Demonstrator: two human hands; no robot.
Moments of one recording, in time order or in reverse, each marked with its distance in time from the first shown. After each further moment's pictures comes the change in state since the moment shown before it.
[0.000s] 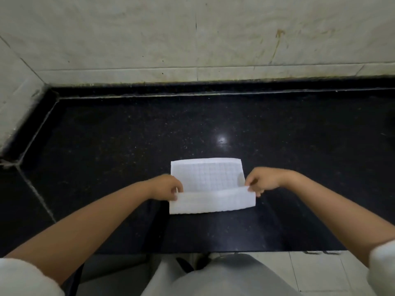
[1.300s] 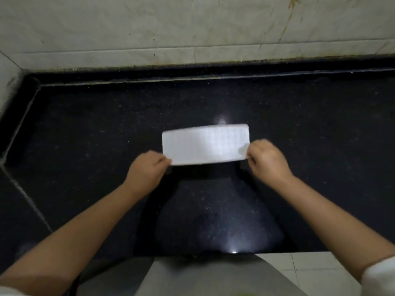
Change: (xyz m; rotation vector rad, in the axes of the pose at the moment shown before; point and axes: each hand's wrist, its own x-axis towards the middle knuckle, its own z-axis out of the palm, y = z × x) left_hand 0.007 -0.037 0.002 0.353 1.015 0.294; right_hand 0.019 -0.004 0.007 -0.343 1.059 -0.257
